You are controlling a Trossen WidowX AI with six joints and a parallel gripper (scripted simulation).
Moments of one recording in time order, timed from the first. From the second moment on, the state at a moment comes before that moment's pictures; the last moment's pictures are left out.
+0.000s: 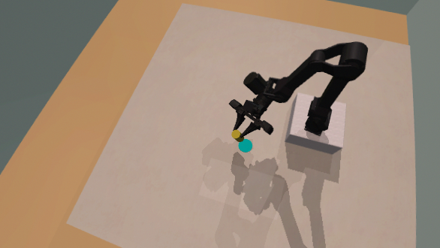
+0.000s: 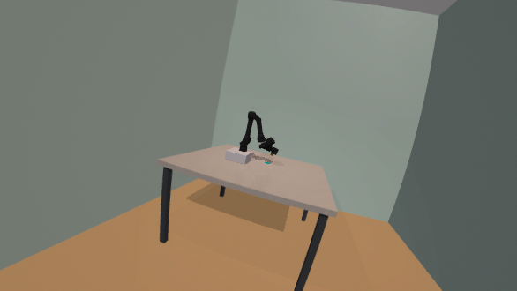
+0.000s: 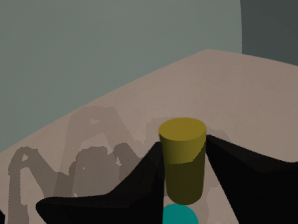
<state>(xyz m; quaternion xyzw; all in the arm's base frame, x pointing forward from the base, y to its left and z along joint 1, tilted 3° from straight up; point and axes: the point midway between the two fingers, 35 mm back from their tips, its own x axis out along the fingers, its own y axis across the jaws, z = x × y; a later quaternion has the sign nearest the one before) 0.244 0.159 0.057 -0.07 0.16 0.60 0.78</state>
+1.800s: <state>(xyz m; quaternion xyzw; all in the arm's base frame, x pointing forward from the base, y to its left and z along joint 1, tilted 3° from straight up) 0.210 0.139 0.076 -0.05 0.04 0.63 0.77</state>
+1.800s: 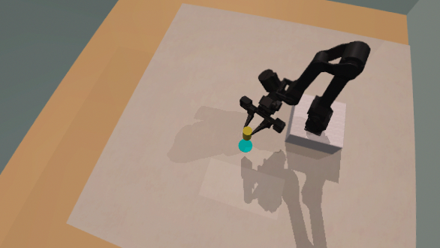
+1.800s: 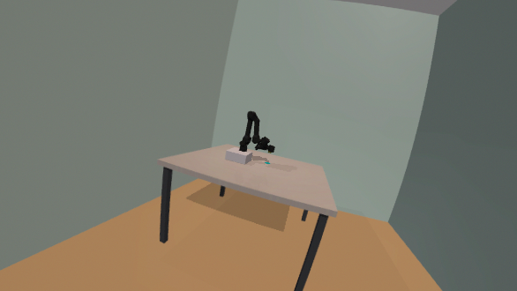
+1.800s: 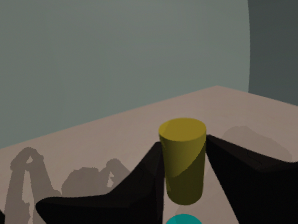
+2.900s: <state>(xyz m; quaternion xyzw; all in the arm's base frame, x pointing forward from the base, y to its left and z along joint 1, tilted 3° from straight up) 0.219 0.136 0.029 -0.05 0.04 0.63 0.77</state>
